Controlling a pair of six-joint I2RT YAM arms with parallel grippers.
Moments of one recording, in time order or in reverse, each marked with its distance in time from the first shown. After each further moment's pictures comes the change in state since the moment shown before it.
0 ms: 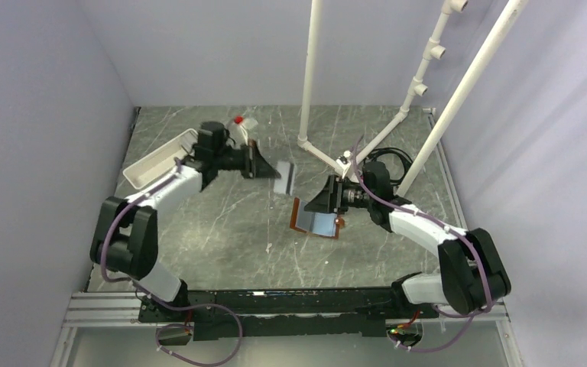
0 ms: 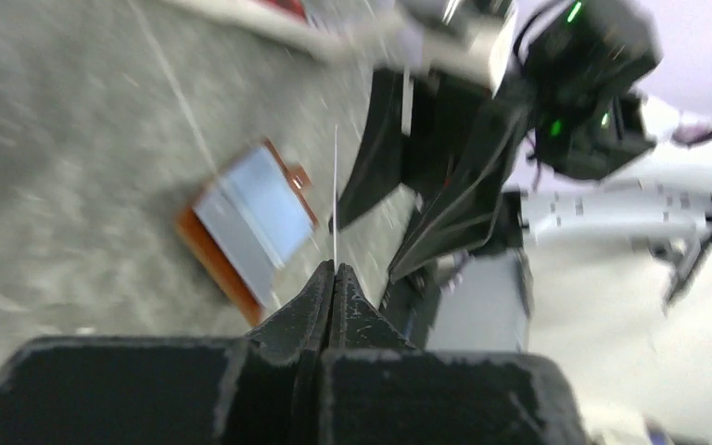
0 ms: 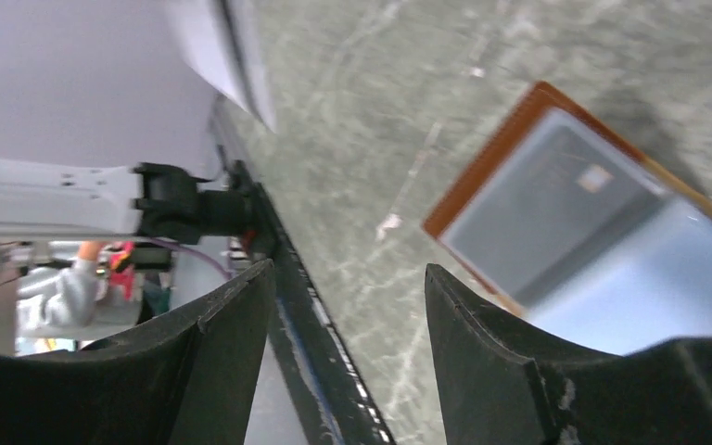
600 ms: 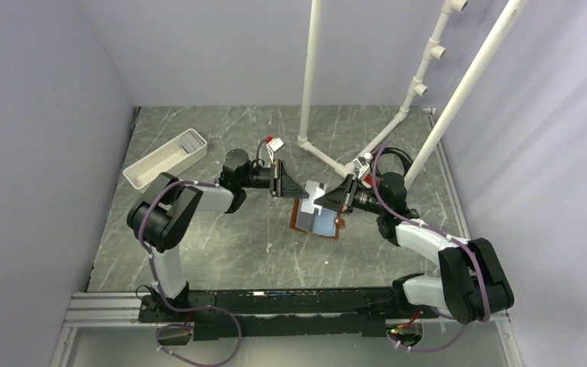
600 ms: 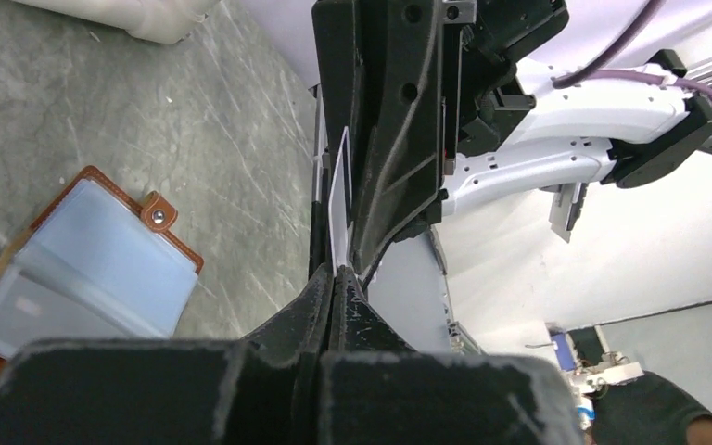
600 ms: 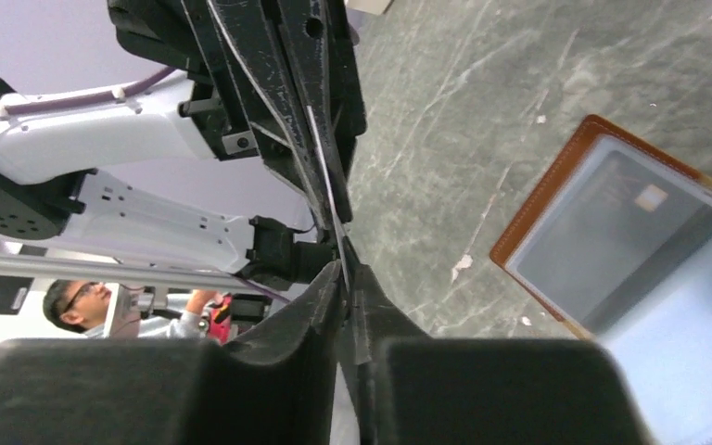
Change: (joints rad) left arm -0.257 0.286 -0.249 1.041 0.132 -0.521; right arm -0.081 -0.095 -0.202 0.506 -0.083 0.405
